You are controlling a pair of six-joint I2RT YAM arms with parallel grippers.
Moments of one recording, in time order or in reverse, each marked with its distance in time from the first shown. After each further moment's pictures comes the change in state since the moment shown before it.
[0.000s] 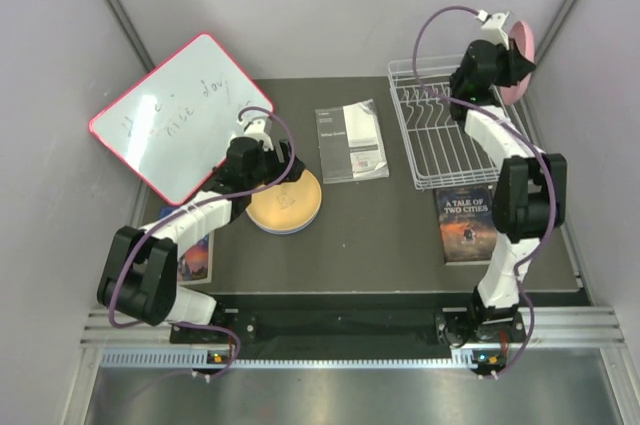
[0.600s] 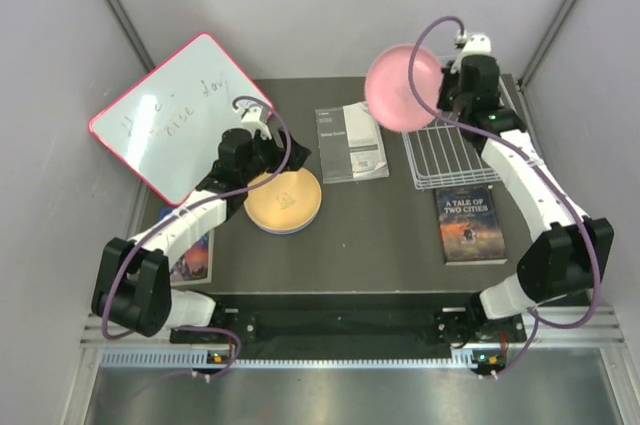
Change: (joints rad) left arm 0.000 -0.057 0.052 0.025 0.085 -0.024; right arm 0.107 -0.452 -0.118 -0.874 -0.940 0.882
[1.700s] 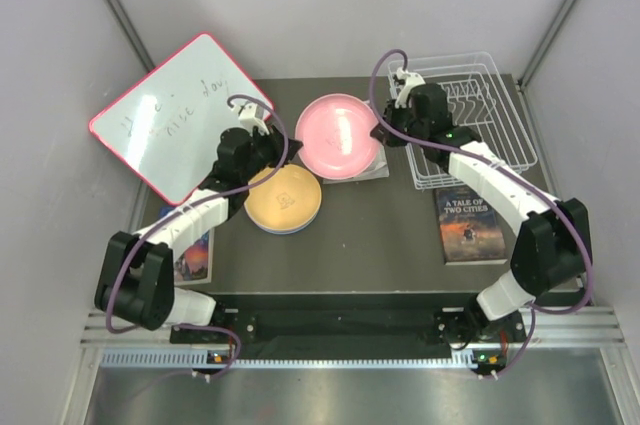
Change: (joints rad) left arm 0.006 0.024 -0.011 0.154 0.028 -0.088; right arm 0.211 0.064 -0.168 0.045 -0.387 0.230
